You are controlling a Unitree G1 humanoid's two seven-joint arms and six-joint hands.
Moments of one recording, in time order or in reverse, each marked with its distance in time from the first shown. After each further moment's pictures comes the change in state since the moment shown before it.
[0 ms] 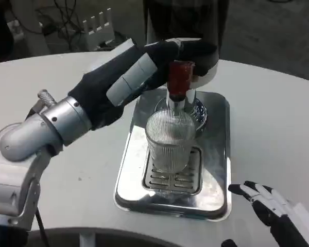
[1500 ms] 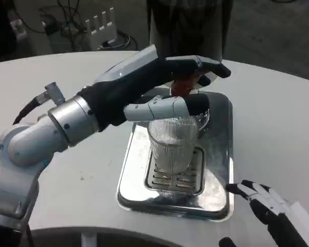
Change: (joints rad) left arm -0.002 0.082 -0.100 -0.016 0.279 -0.261 0.074; right arm -0.016 -0.004 0.019 0.009 -0.001 0.019 -0.008
